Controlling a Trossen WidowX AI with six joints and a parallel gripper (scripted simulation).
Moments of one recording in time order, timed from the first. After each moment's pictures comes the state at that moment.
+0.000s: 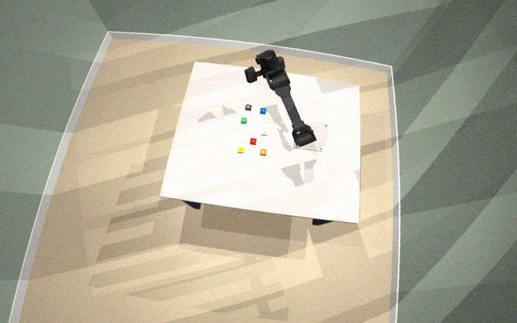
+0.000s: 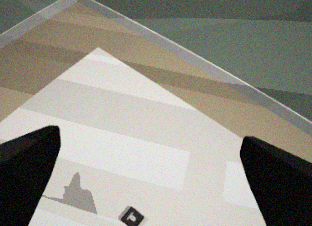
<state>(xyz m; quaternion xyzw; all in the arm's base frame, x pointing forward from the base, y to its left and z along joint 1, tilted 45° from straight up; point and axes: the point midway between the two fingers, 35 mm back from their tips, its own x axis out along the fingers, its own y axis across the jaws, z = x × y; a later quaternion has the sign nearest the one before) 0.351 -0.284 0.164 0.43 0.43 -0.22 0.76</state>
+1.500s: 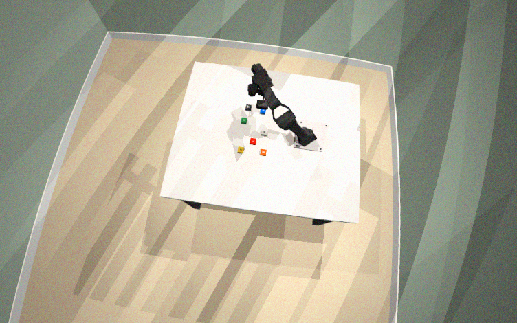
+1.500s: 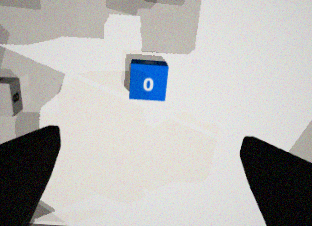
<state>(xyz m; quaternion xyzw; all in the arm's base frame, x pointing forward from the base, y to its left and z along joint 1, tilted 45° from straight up) 0.289 -0.110 -0.032 0.20 0.67 0.32 0.63</state>
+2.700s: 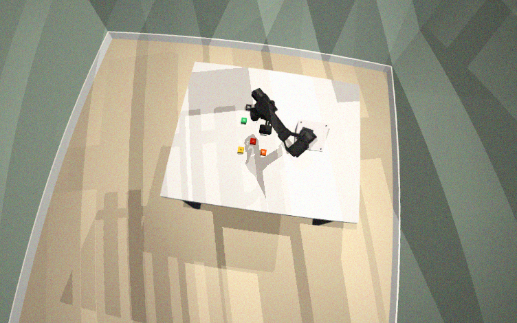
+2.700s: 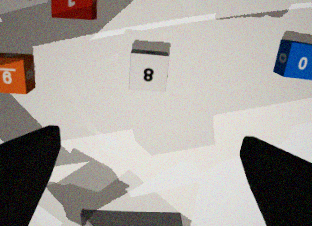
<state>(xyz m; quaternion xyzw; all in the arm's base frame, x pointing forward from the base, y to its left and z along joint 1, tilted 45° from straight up) 0.238 -0.018 0.061 0.20 0.67 0.33 0.63</state>
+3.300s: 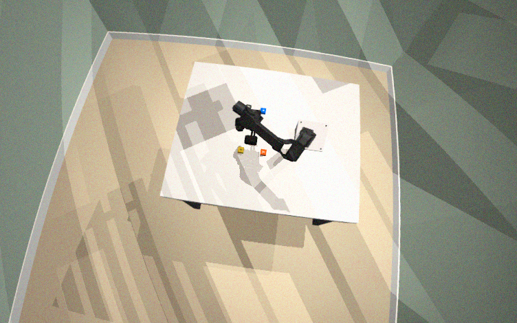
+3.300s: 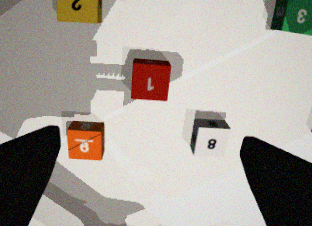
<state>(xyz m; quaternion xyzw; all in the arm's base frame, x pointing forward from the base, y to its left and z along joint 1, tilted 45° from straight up) 0.292 0.042 0.108 0.21 0.67 0.33 0.63</state>
